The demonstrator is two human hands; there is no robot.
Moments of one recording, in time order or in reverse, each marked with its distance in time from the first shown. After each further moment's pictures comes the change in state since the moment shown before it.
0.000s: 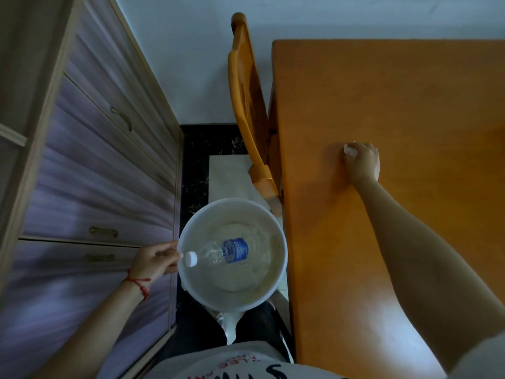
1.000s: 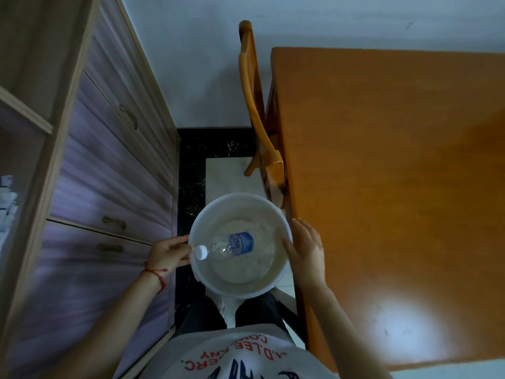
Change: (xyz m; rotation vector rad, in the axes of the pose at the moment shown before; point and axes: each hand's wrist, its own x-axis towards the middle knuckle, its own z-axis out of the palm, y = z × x) left_hand -0.015 -0.018 -0.009 -0.114 -0.036 -0.002; right_hand -0.280 -0.044 0.030 0.261 -0.121 -0.135
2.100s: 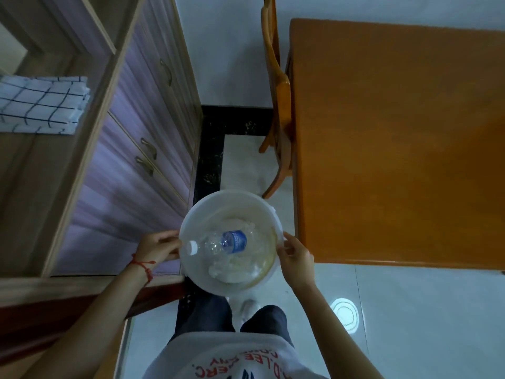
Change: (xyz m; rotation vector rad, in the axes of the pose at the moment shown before) left_hand -0.173 -0.147 -0.038 0.045 0.108 0.053; right_hand -0.214 0.057 -0.003 0.203 -0.224 0.193
